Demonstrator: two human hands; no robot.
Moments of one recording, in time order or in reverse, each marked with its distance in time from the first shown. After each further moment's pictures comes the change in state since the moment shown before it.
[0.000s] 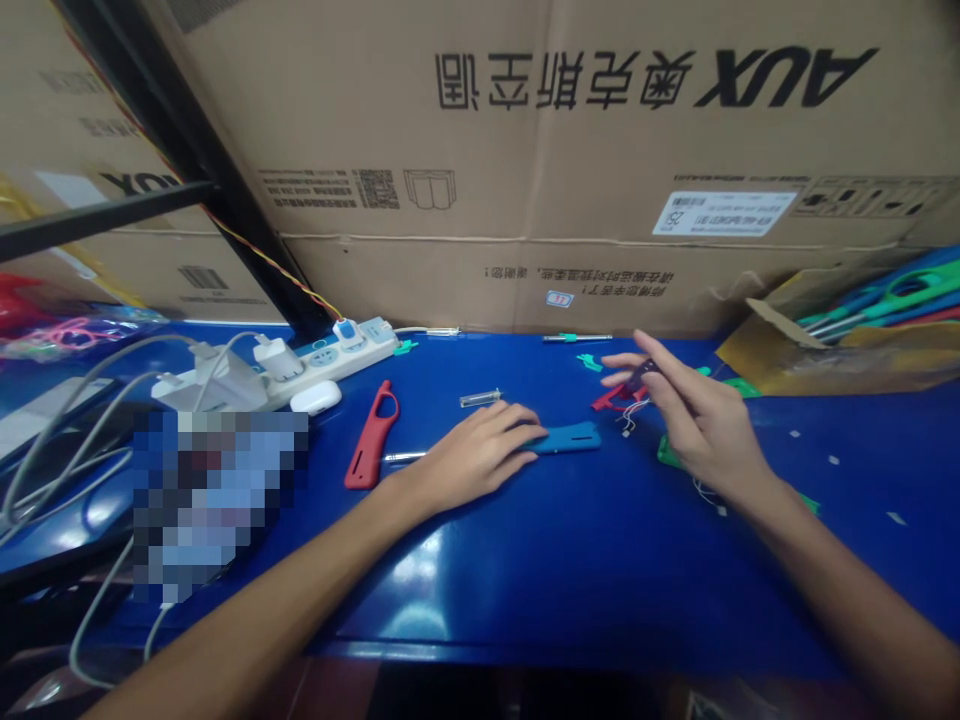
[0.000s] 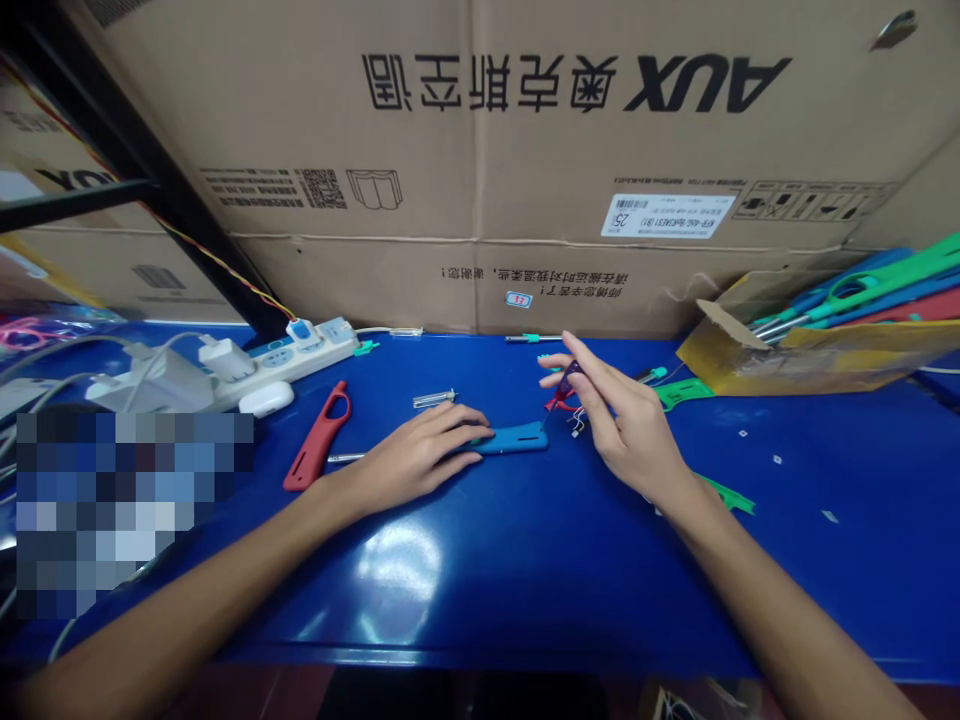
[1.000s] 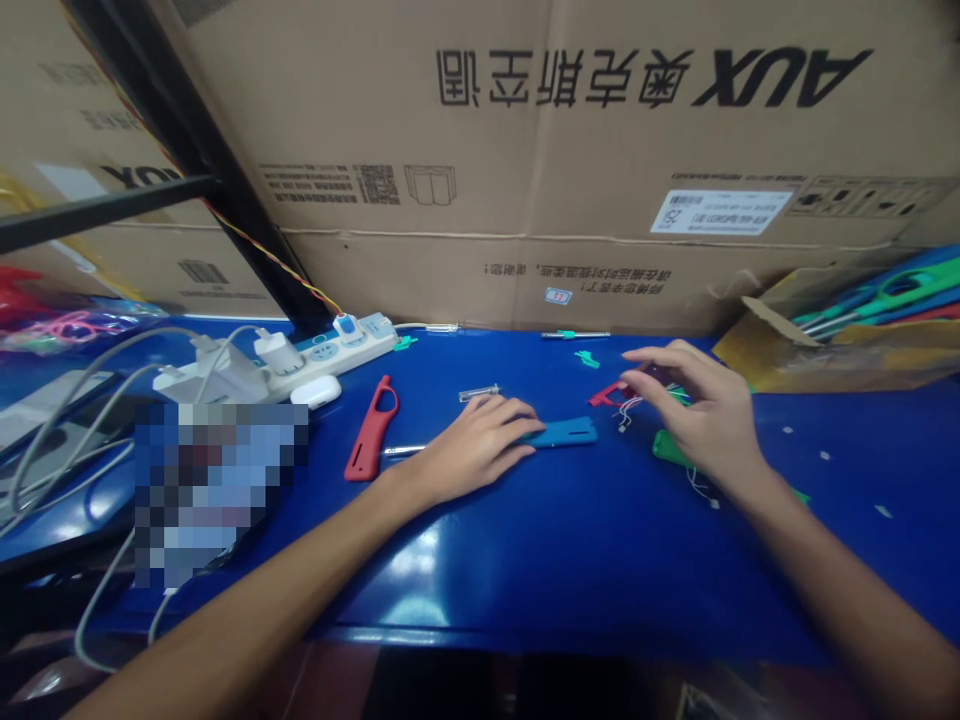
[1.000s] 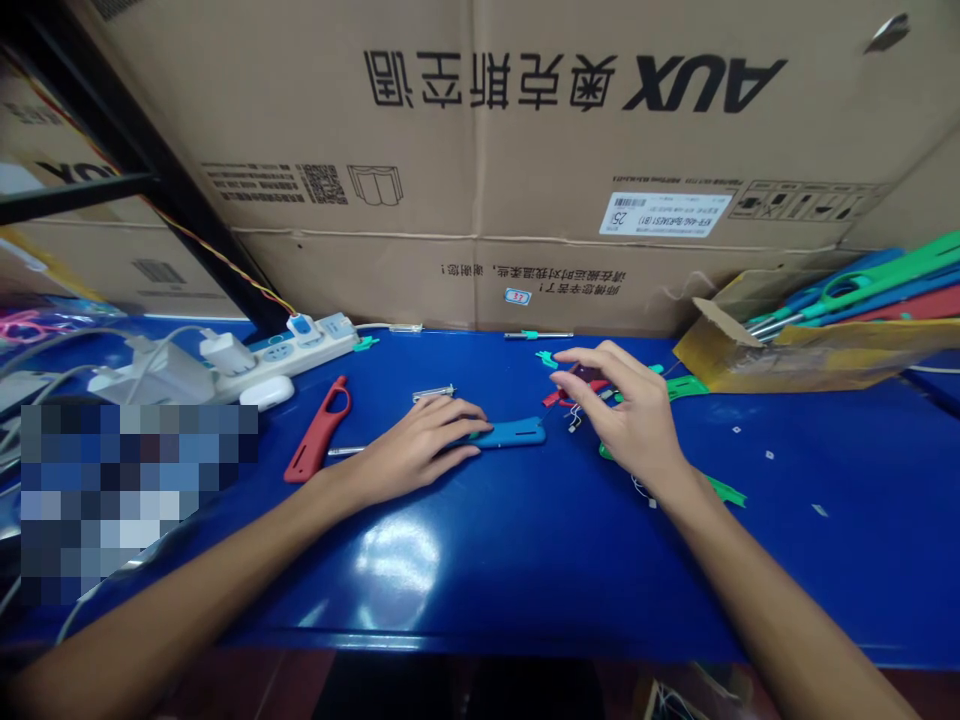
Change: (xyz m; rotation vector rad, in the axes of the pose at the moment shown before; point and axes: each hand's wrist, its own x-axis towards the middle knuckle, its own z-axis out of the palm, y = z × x) left_hand 0.000 0.000 -0.001 0.021 -0.021 -0.034; right_hand 0.003 0.005 0.000 -0.041 0.098 0.053
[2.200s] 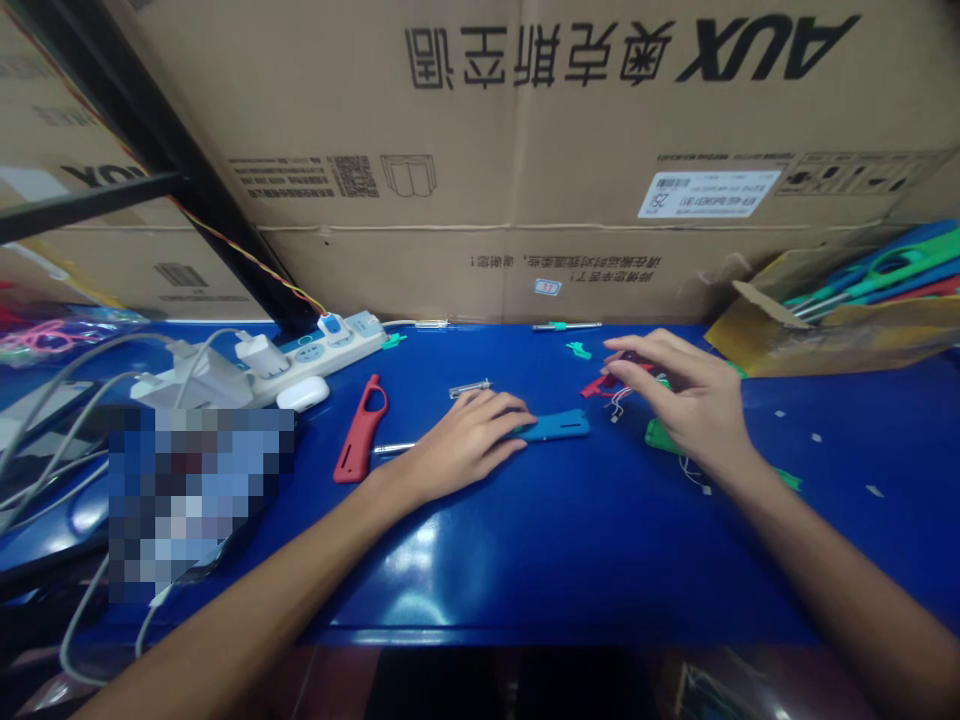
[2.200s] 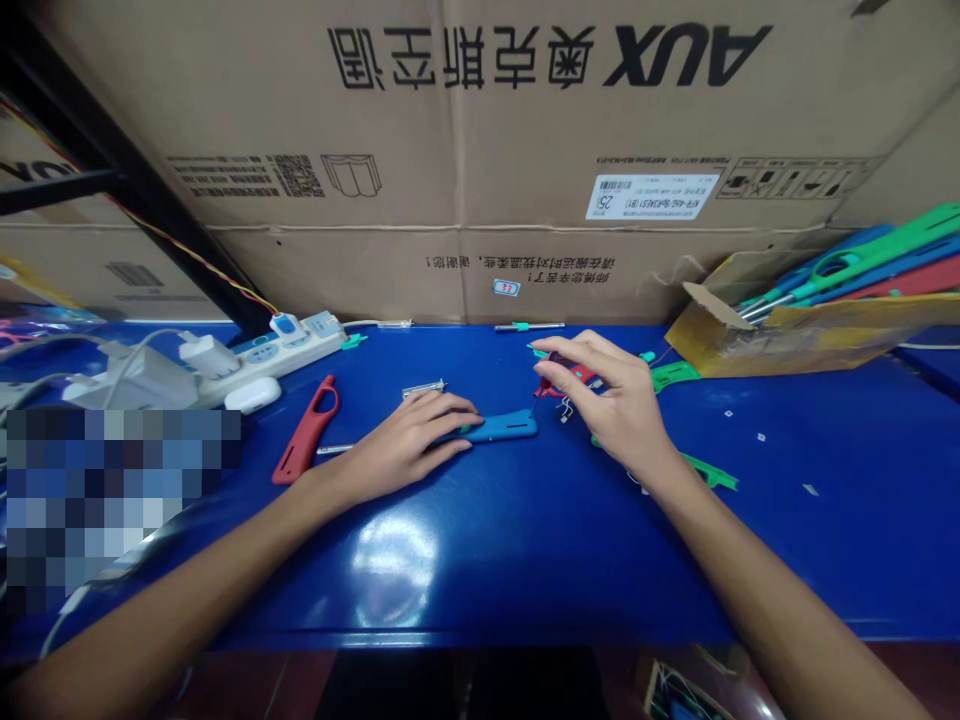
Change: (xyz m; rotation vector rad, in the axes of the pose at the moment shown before) left_hand 0.001 0.000 -0.001 -0.011 -0.021 -0.019; right_hand 0.002 -0.006 -0.001 0.024 -0.004 -0.010
